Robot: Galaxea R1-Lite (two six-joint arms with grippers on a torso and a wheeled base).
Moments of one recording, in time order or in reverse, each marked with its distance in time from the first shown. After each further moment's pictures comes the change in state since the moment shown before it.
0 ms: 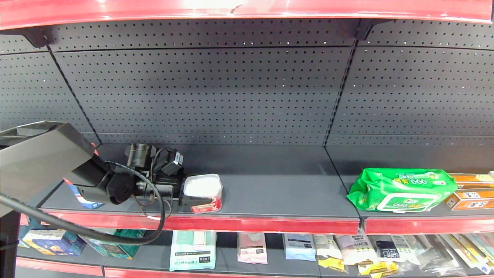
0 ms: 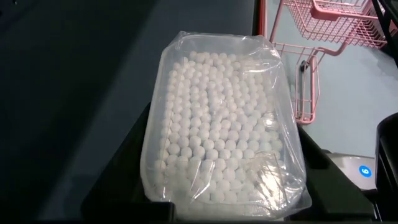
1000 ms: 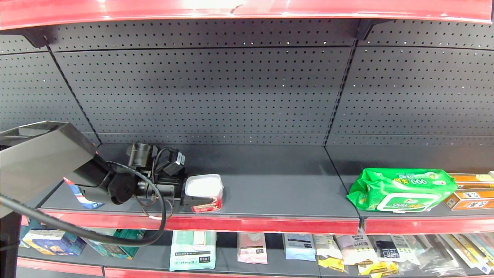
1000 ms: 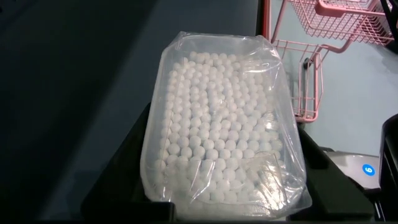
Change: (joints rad) left arm -0.010 0.001 -0.002 -0.003 0.020 0.000; right arm 0.000 0.001 0.000 0.000 -0.001 0.000
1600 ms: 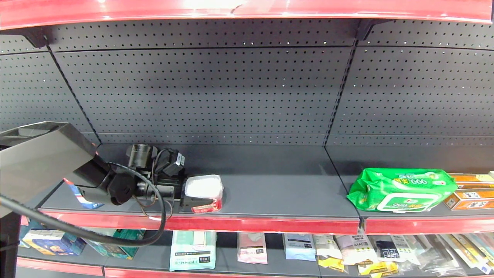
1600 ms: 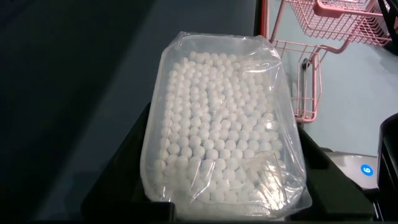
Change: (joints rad) left arm -0.001 0.000 0.008 0.000 0.001 0.003; right arm -0.002 0.000 0.000 0.000 0.000 -0.001
